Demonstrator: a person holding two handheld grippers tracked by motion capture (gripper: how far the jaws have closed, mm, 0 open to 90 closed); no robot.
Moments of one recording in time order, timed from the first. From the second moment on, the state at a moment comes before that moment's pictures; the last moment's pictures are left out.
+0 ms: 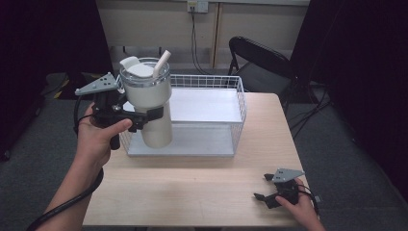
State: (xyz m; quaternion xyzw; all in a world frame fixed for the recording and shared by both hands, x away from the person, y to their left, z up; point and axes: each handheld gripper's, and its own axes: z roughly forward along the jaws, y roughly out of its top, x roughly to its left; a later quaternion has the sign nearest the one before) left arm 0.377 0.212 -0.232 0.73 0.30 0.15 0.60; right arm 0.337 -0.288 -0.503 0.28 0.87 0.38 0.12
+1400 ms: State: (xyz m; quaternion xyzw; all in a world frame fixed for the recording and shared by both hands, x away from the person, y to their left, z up) left arm 0.418 0.199 -0.215 0.72 0.32 0.18 0.59; right arm 0.337 -0.288 -0.503 0.28 0.87 0.38 0.12
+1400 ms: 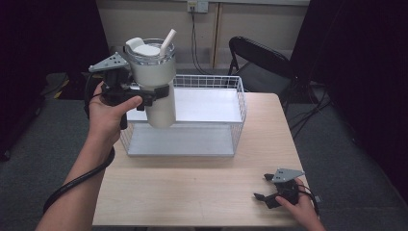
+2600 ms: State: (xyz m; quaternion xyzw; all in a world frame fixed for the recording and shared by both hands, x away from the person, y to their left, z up) left arm 0.456 0.185 -0.213 0.71 0.34 0.20 0.58; right arm 0.337 -0.288 -0.503 0.28 0.87 0.38 0.12
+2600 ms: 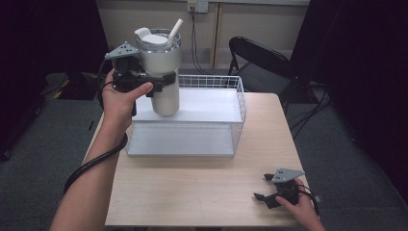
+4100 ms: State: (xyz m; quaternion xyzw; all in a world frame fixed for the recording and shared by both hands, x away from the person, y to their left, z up) left arm 0.488 0.184 -0.232 0.70 0.36 0.24 0.56; right arm 0.337 -0.288 -0.503 0.28 0.87 0.38 0.12
